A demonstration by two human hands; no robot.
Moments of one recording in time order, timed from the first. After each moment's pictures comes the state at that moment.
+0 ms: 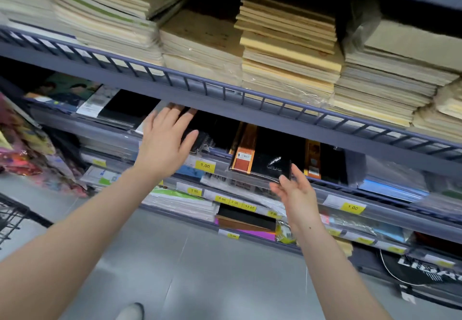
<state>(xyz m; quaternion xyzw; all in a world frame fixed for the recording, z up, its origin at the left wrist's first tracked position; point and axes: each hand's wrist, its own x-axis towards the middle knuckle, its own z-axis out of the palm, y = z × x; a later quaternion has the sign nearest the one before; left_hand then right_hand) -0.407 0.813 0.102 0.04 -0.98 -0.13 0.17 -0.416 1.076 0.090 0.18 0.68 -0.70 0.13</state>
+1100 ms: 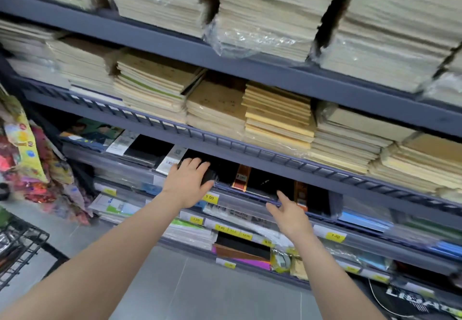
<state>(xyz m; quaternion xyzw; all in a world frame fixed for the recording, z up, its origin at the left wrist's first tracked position) -0.408 0.821 0.137 0.04 -1.00 -0.06 -0.04 -0.433 1.076 0.132 0.00 0.95 -0.23 0.21</state>
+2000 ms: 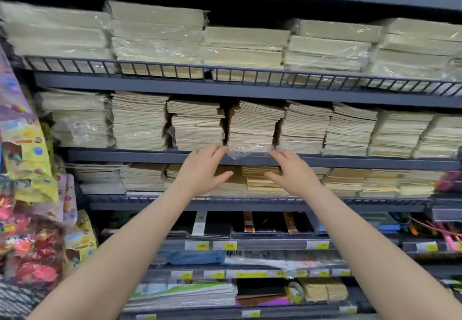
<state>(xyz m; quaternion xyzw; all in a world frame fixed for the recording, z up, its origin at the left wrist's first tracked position) -0.344 0.755 0.415 -0.22 -0.94 -0.06 0.24 -0.346 1.001 0.427 -0.16 0.98 -0.09 -0.12</state>
